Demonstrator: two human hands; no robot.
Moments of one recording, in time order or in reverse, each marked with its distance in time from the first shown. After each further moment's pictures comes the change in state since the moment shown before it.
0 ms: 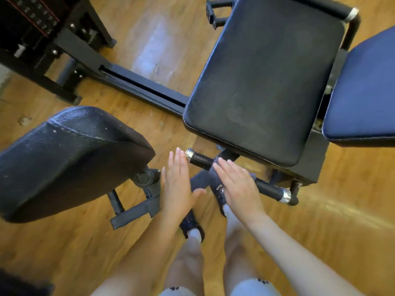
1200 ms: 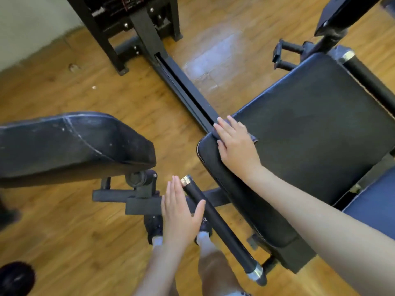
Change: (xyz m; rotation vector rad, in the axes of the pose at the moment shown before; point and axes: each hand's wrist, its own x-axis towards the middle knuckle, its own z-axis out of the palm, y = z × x) left_hand 0.010 0.069 0.027 -0.546 0.317 -0.493; right_hand 0.216 0.039 -0.033 -0.022 -0.085 -0.493
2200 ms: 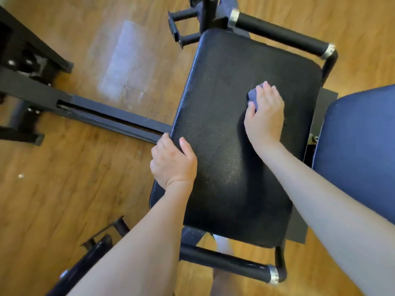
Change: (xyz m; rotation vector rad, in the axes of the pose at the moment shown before) left_hand 0.173 0.170 0.019 0.294 0.036 0.229; right_hand -0.028 0.158 -0.041 -0.010 0.312 1.121
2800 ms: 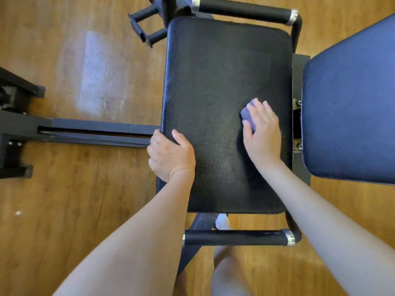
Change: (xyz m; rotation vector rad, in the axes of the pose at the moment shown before) left_hand 0.001 -0.001 -0.006 -0.052 -0.056 0.028; right_hand -0.096 0.015 -0.008 0.045 0.046 0.092
